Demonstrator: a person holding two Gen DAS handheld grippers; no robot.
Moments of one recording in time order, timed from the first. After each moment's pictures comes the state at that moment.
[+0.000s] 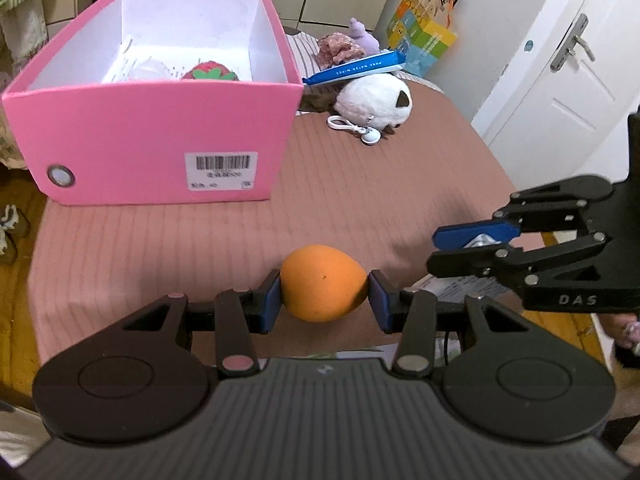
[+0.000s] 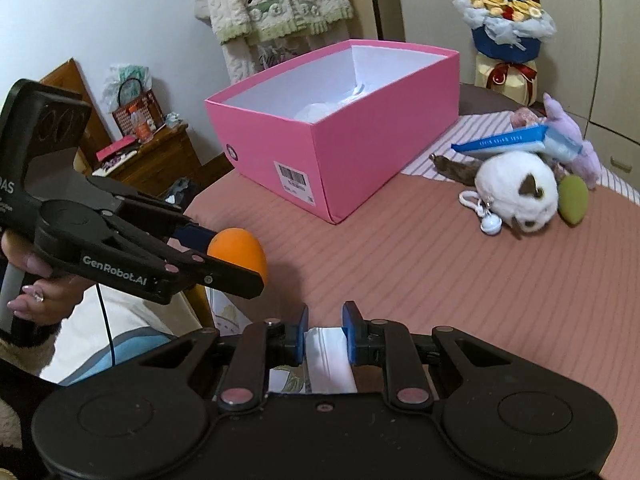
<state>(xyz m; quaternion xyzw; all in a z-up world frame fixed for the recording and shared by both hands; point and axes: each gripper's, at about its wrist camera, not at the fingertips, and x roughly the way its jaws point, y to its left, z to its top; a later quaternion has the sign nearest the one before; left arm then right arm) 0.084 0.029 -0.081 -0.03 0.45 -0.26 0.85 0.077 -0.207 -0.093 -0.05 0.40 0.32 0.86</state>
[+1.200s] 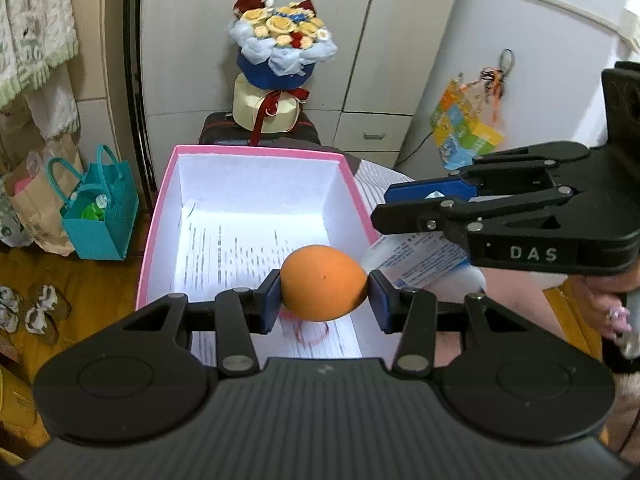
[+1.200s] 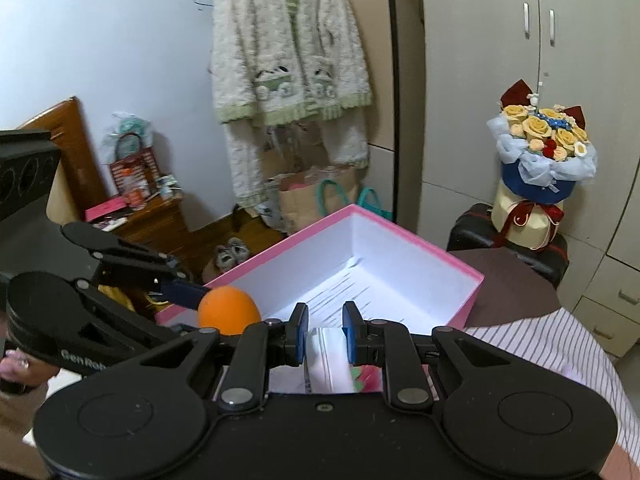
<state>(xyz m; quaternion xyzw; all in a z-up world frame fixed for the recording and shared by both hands) 0.242 0.078 0.021 -0.04 0.38 -0.22 0.90 0.253 -0.126 0.024 -0.08 0.31 0.34 0.89</state>
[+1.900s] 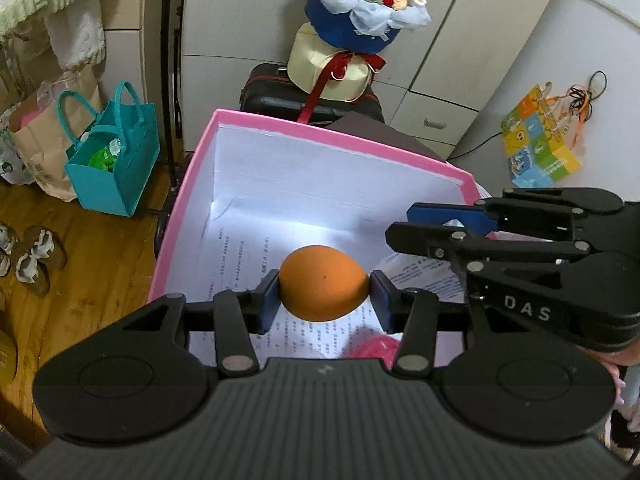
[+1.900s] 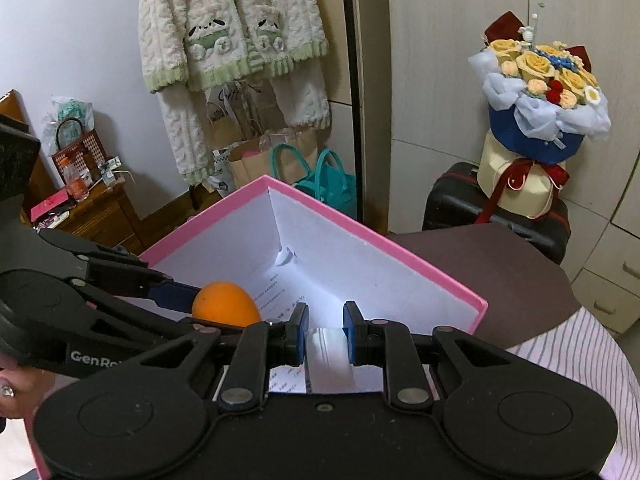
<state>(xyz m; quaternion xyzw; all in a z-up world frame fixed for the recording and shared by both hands) 0.366 0.091 -0.052 -0.09 0.44 -0.16 0.88 0.376 -0.094 -0.043 -0.08 0.36 0.30 0.88</state>
